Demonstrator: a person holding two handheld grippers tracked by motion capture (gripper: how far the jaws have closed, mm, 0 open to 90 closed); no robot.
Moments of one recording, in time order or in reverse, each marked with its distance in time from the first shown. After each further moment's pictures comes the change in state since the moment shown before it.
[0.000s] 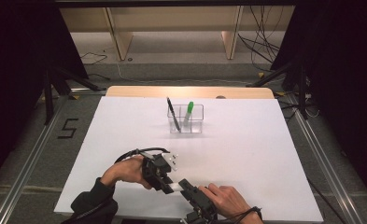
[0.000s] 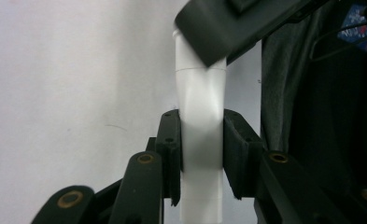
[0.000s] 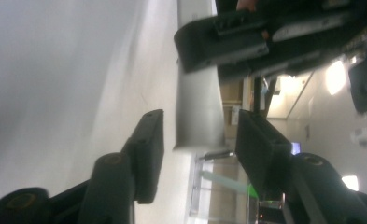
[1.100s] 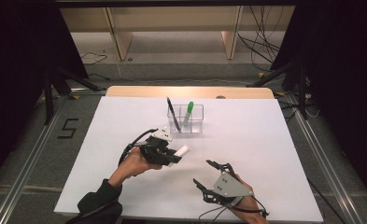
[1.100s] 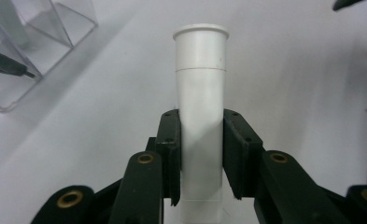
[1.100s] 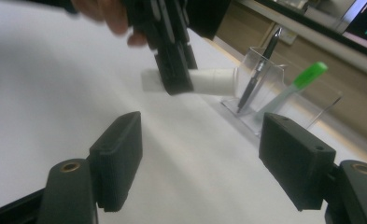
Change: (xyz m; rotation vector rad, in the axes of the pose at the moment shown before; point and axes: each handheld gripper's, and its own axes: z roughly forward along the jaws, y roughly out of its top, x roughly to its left) left arm 0.033 -0.003 -0.013 -0.420 0.326 -0.316; right arm -0.048 -0.069 -0.021 -0.078 0.113 1.122
